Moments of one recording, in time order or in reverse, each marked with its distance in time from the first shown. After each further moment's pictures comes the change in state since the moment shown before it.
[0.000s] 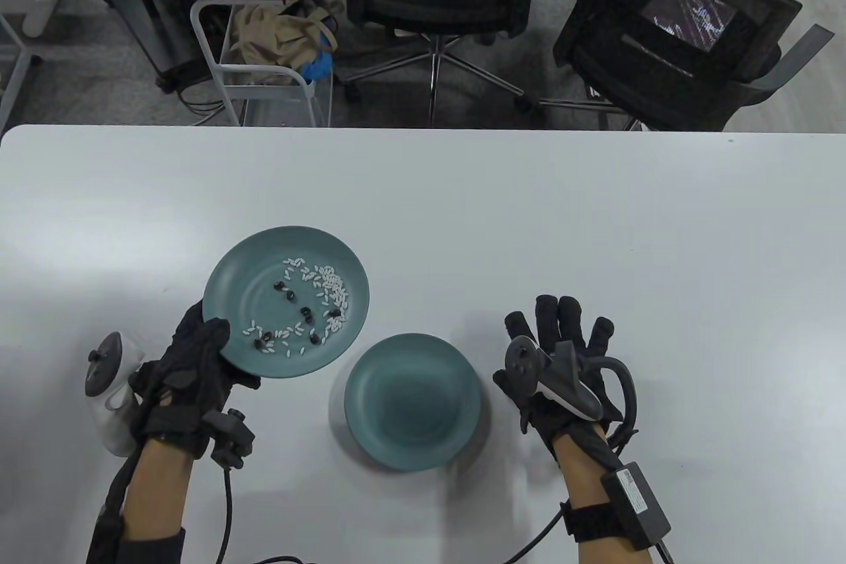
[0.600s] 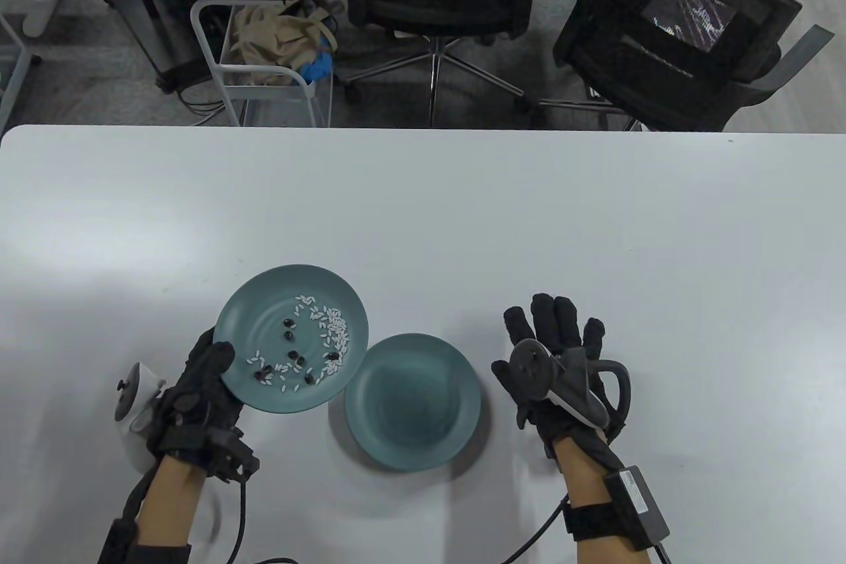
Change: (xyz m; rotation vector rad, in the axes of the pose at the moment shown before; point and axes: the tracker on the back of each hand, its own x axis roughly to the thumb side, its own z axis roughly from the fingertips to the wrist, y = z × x) left_hand -0.063 0.012 -0.010 -0.071 0.046 0.195; right_hand 0.000 -0.005 0.004 -0.221 -0.045 -0.105
